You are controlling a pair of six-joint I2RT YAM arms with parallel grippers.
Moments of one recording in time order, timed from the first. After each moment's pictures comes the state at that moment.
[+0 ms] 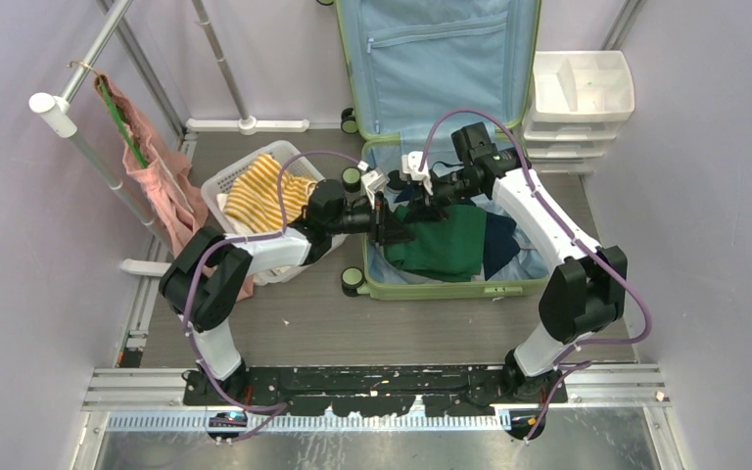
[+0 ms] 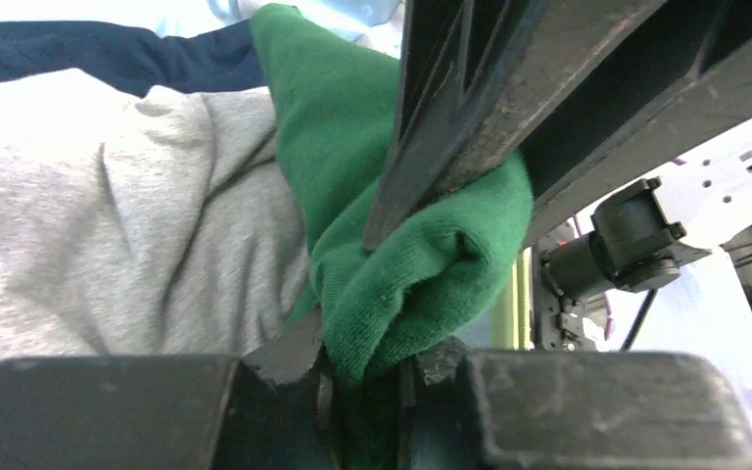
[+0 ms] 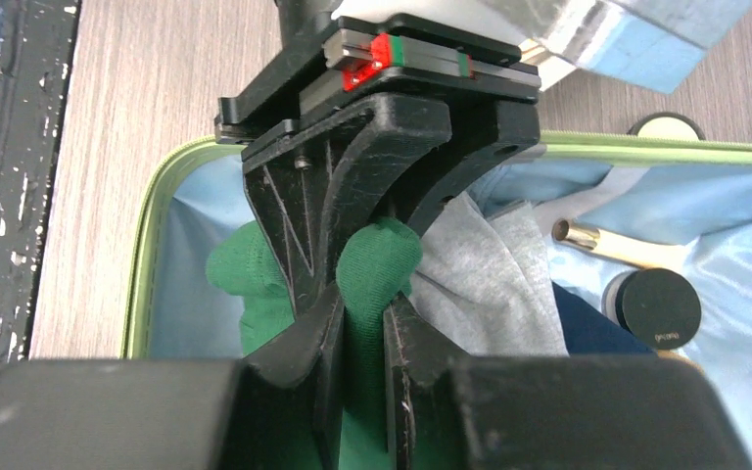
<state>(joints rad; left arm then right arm) -0.63 1.77 0.96 0.66 0.76 -0.42 0.34 1.62 1.48 -0.91 -0.95 -1.06</state>
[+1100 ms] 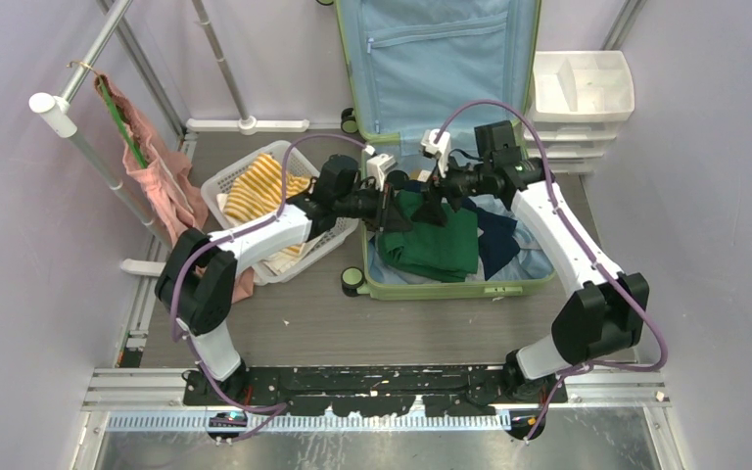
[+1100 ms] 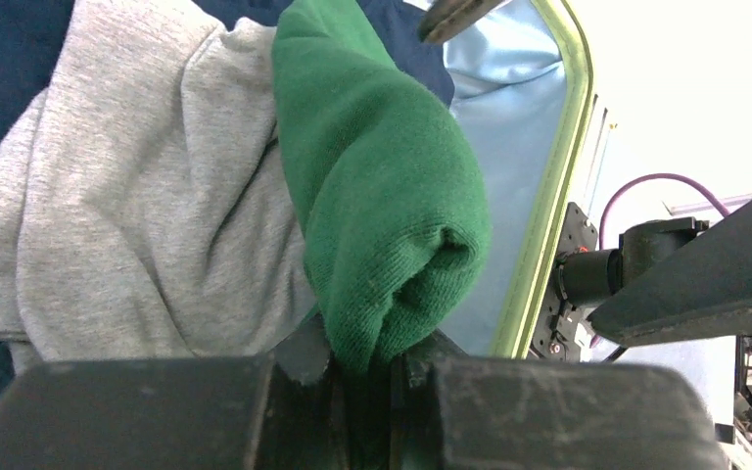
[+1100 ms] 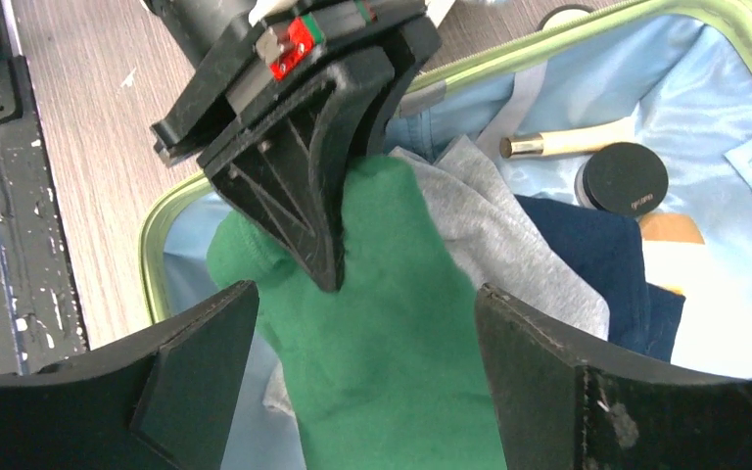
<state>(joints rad) -0.64 1.75 1.23 0.07 0.63 -0.38 0.28 1.50 1.40 -0.71 -0.80 -0.60</state>
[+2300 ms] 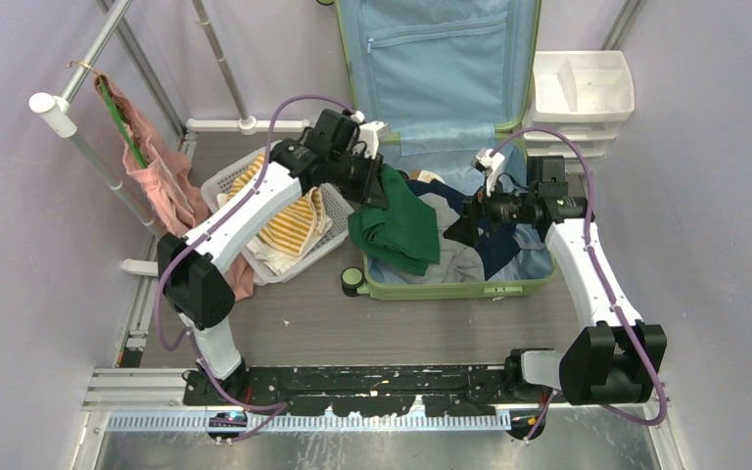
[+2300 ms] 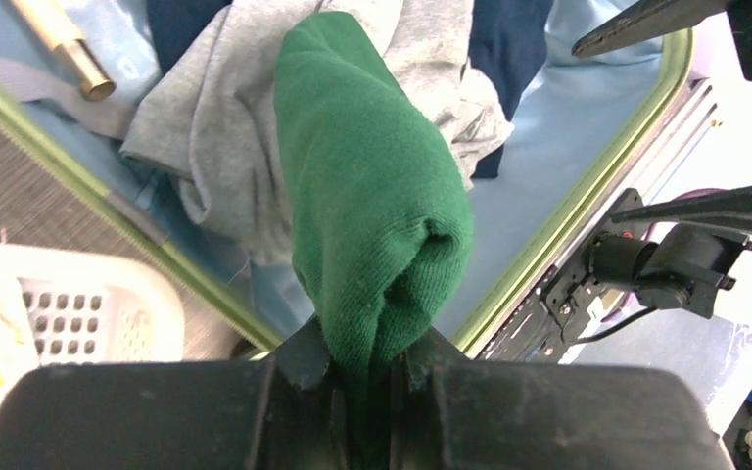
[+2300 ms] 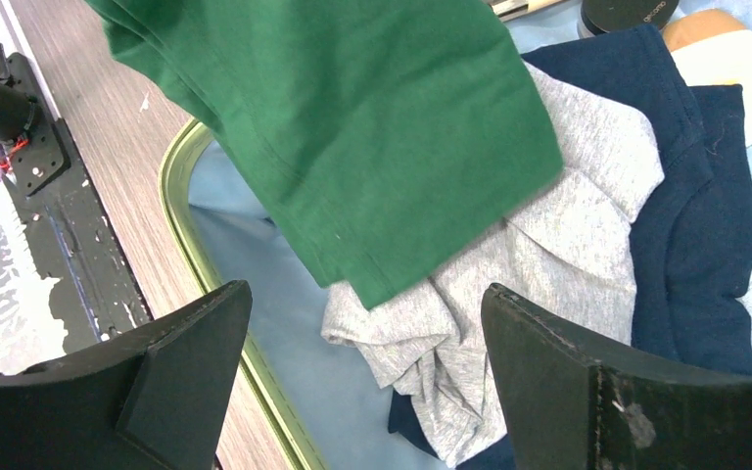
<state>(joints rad) -0.61 1.79 1.77 -0.76 0.42 -0.26 0.01 1.26 1.10 -0.67 -0.92 -0.44</state>
